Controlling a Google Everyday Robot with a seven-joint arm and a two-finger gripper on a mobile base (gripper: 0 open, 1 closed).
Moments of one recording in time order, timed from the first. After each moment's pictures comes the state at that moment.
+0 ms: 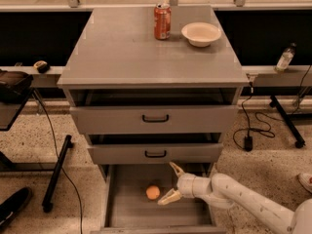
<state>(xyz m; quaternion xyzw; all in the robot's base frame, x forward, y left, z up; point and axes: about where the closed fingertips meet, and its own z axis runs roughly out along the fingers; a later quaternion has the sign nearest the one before) 0.568 -0.050 0.339 -0.50 0.67 0.27 0.48</state>
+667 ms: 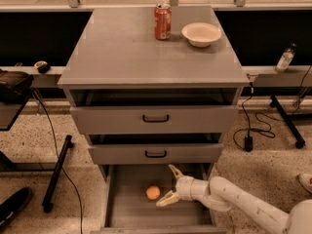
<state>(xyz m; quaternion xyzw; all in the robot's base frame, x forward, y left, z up) 0.562 -0.043 0.317 -0.49 0.67 0.29 0.48</state>
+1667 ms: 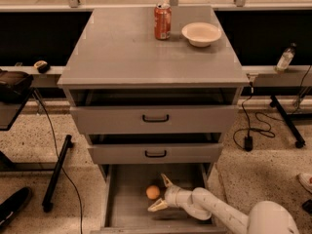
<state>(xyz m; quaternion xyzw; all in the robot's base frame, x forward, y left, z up) 0.591 -0.012 0.176 -0.50 0.69 0.22 0.48</state>
